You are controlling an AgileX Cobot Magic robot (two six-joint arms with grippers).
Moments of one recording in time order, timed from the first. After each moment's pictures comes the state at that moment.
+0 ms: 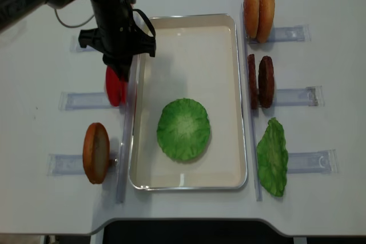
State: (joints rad) left arm -0.45 1.88 -1.45 0.13 1.22 -0.44; right arm -0.05 -0.01 -0.51 0.01 1.13 0.05
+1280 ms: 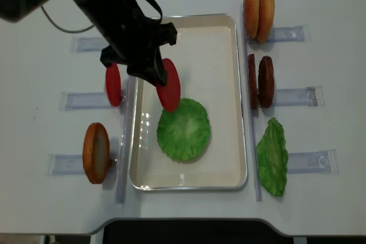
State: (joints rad) left arm -0.45 1.68 -1.29 -0.38 1.07 -0.24; right arm -0.05 -0.01 -0.51 0.01 1.13 0.05
